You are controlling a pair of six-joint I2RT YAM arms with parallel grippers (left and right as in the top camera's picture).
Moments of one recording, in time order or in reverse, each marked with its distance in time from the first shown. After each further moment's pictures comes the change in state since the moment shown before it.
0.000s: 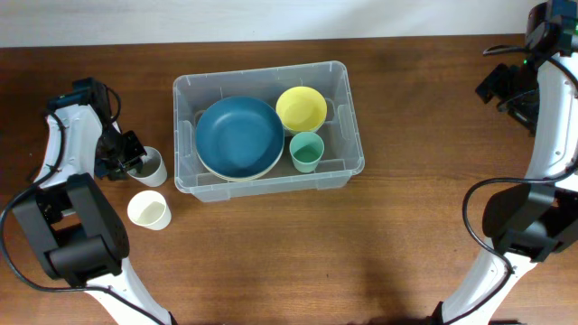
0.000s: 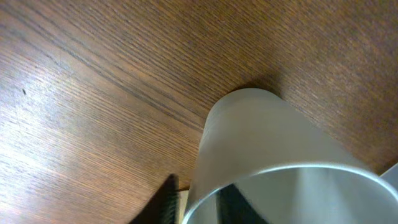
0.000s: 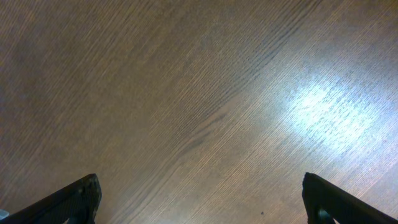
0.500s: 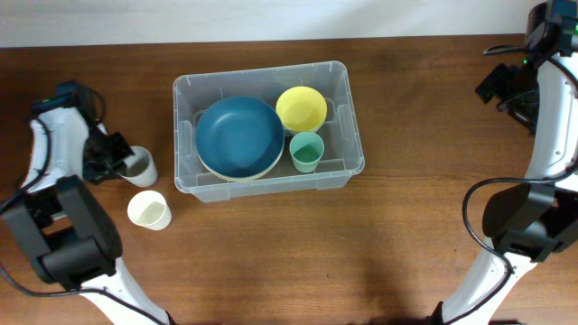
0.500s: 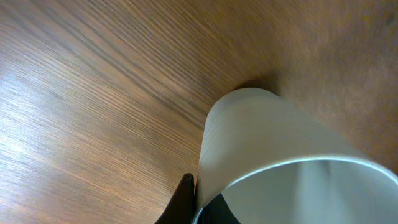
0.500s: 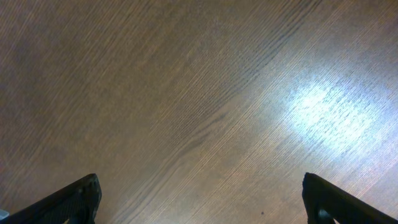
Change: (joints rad) left arm 0.080 0.000 0.032 -0.002 0.020 0.000; right arm 0.000 0.000 0.000 0.000 0.000 -0.001
